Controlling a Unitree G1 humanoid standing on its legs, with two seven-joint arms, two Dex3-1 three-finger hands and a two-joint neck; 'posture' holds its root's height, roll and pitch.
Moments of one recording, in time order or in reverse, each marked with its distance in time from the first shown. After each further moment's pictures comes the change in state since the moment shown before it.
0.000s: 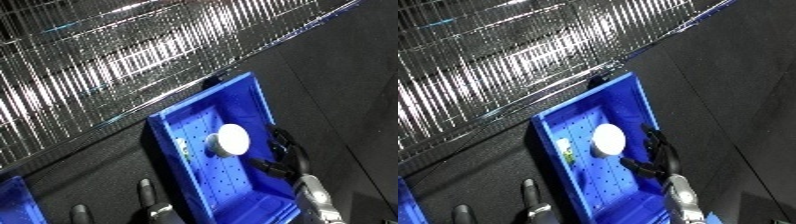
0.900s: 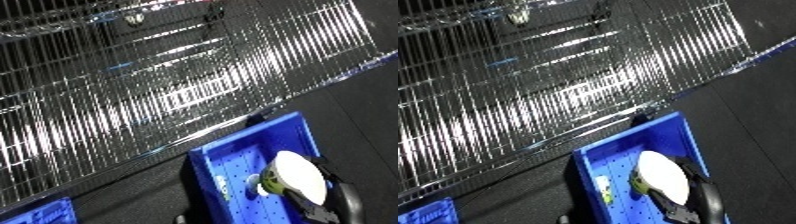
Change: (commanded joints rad) left arm 0.032 -0.014 0.032 -0.091 -0.045 -0.003 0.095; right arm 0.094 -0.047 0.072 -0.495 -0.140 -0.114 -0.209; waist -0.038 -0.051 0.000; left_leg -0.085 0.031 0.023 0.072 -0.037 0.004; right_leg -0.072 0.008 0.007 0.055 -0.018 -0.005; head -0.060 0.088
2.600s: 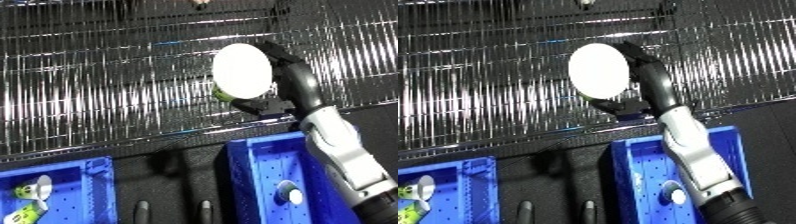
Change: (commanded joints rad) left arm -0.051 0.042 -0.130 -0.111 0.075 0.083 -0.045; right arm -0.792 -0.002 0.364 0.098 -0.102 0.231 0.123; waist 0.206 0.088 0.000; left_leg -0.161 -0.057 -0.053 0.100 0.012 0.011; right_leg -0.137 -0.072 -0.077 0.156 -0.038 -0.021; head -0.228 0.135
